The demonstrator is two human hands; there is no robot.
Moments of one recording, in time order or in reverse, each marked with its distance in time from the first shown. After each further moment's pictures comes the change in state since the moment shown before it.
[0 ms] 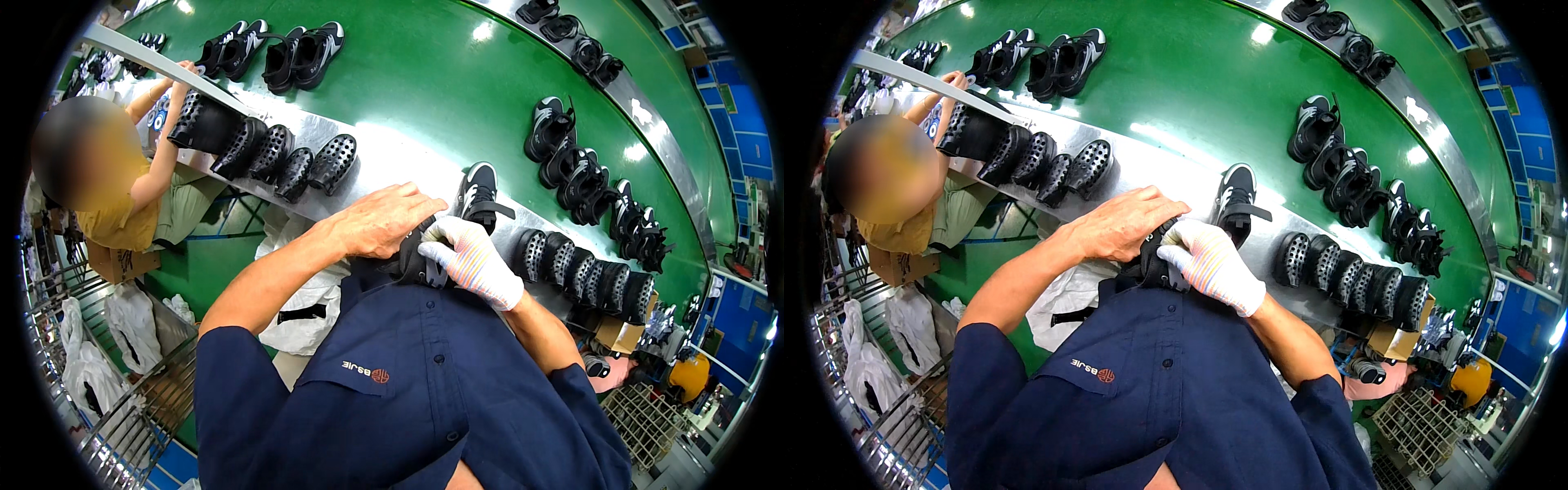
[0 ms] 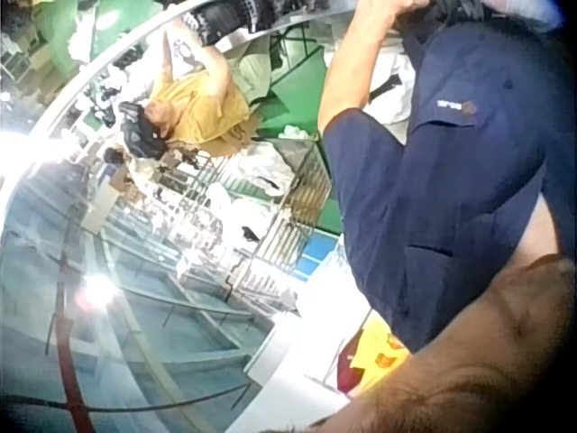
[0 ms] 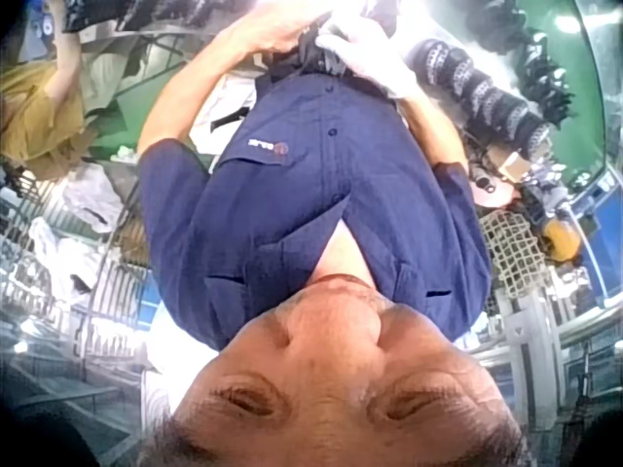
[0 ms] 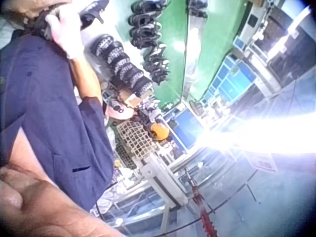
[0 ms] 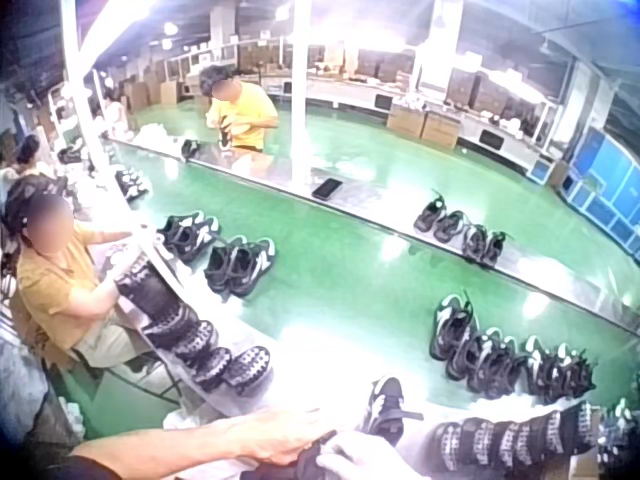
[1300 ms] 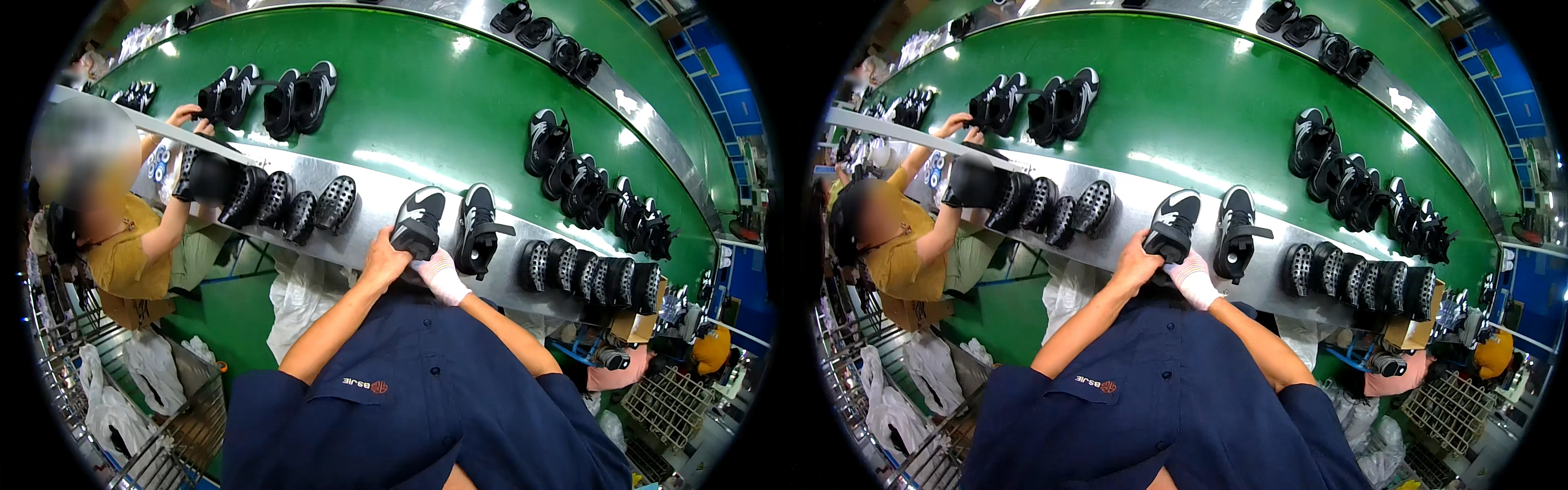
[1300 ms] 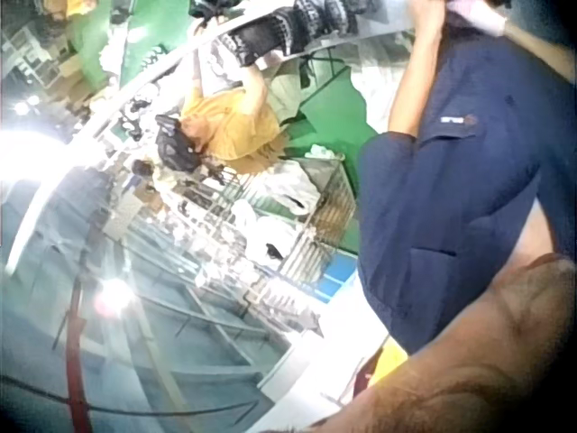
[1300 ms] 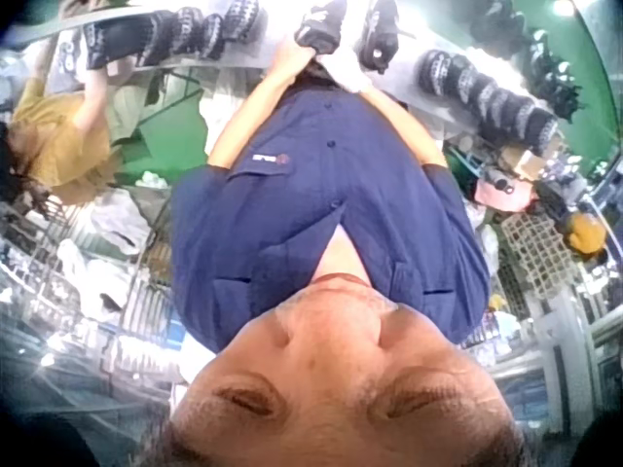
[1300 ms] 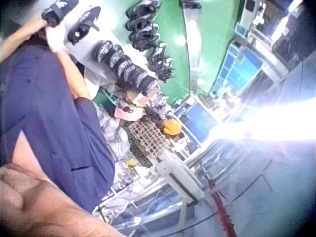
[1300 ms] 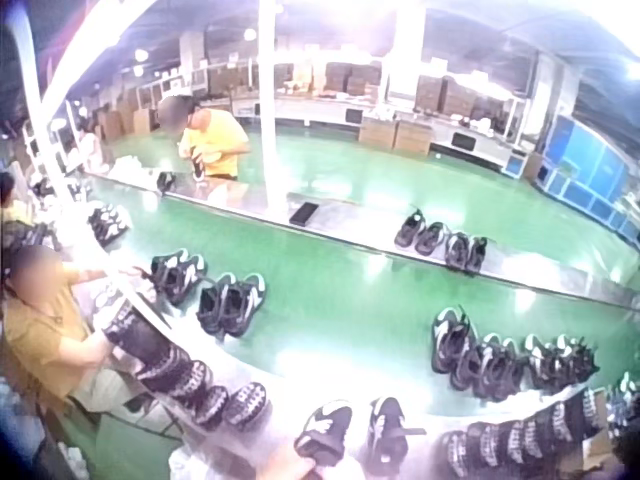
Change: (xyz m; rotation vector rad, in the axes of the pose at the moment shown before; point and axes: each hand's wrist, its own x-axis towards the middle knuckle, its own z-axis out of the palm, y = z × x) left_hand -0.010 -0.053 0.125 -0.678 0.402 -1.074; right_hand 0.062 0.150 0.113 0.063 0.312 0.213
